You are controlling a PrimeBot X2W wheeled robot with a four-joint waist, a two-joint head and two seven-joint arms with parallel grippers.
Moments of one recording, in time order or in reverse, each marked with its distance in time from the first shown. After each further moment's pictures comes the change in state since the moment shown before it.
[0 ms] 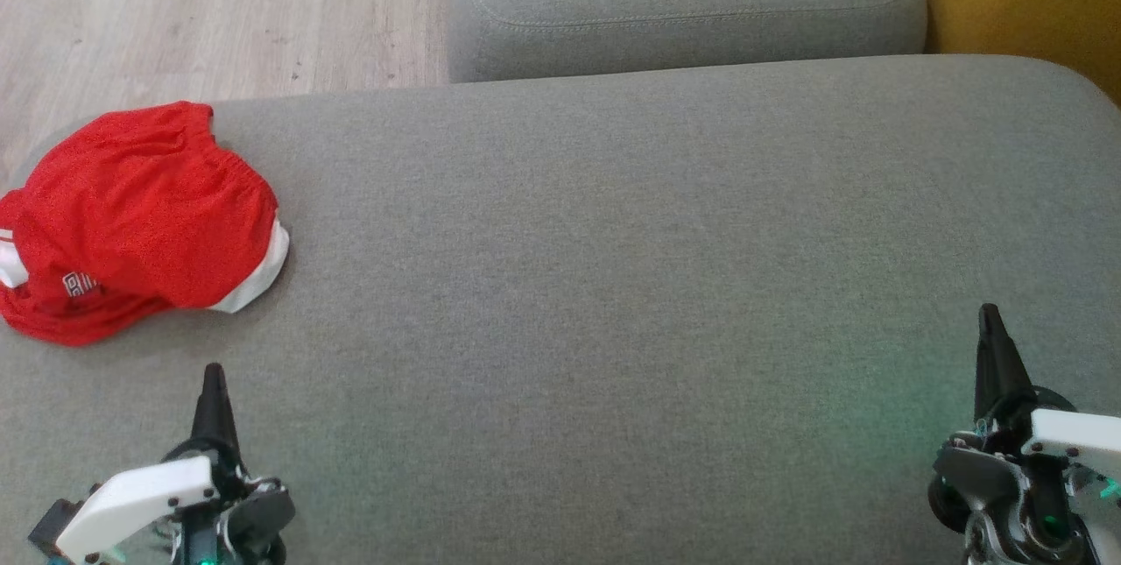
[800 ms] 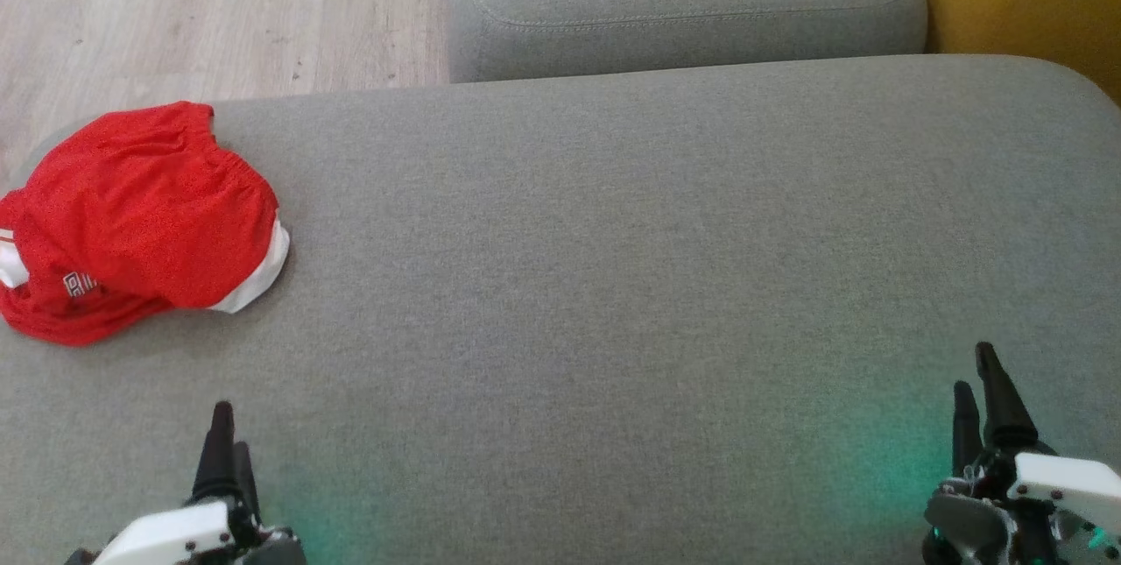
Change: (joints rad) left arm 0.044 -0.002 -0.012 0.058 0.000 0.001 -0.001; right arm 0.042 0.005 0.004 0.063 0.000 0.000 -0.001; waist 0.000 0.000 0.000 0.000
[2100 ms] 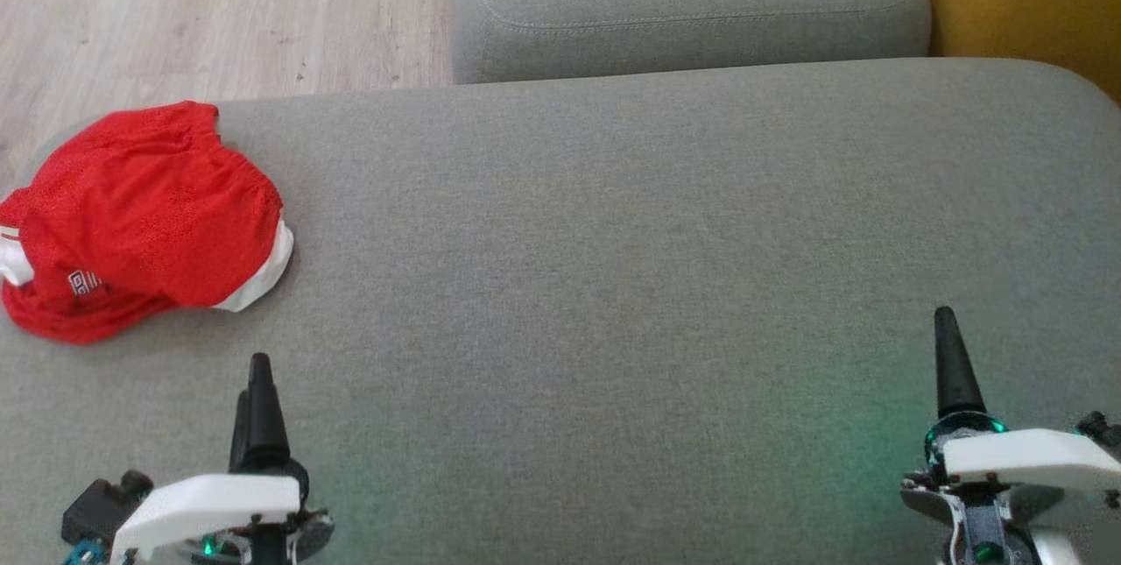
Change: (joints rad) left arm 0.025 -0.002 -0.100 -0.134 0.414 0.042 -0.114; right arm 0.021 0.000 0.086 -0.100 -0.466 0.000 -0.111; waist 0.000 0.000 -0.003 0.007
